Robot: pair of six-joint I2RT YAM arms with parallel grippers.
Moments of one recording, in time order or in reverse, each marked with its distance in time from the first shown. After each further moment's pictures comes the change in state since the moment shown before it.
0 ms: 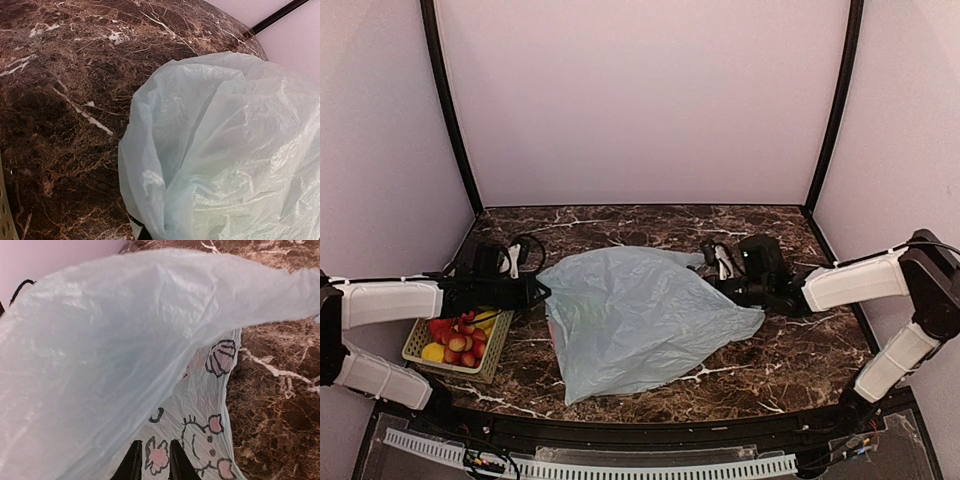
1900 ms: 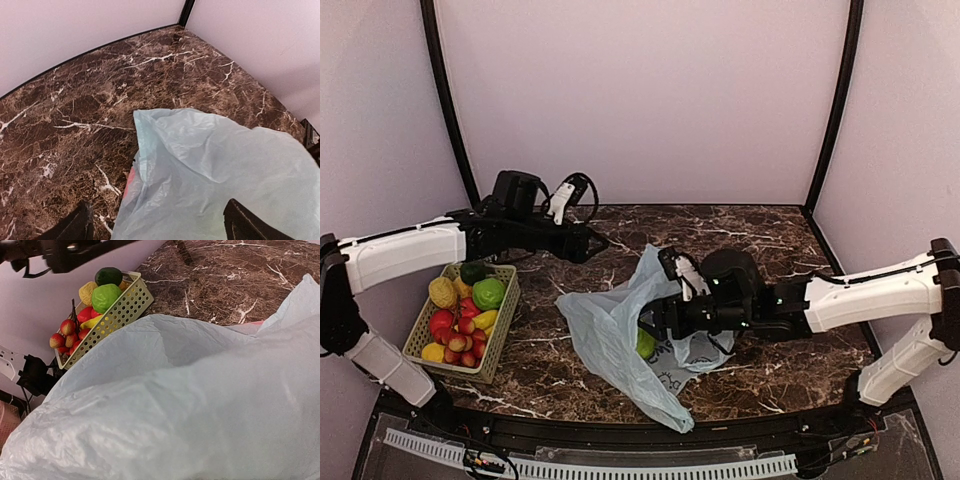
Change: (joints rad) left arm -0.181 0.251 0.564 -0.186 0.011 0.409; right arm 0.416 -0.126 0.135 -0.186 0.399 0.003
